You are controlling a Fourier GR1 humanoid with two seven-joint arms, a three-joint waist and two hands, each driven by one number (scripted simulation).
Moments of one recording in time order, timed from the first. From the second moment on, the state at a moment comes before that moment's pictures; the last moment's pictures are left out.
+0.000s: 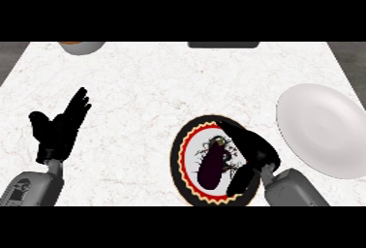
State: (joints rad) left arm -0.17 0.35 -0.09 -1.37 0.21 0.14 0.11; right arm -0.28 -0.26 0.49 -1.48 0.42 0.30 0.55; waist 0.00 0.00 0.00
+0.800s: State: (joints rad) left arm -0.17 0.29 -0.02 -1.40 0.12 0.09 0.17; right arm -0.34 -0.13 0.43 -1.29 0.61 0.37 0.50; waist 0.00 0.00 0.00
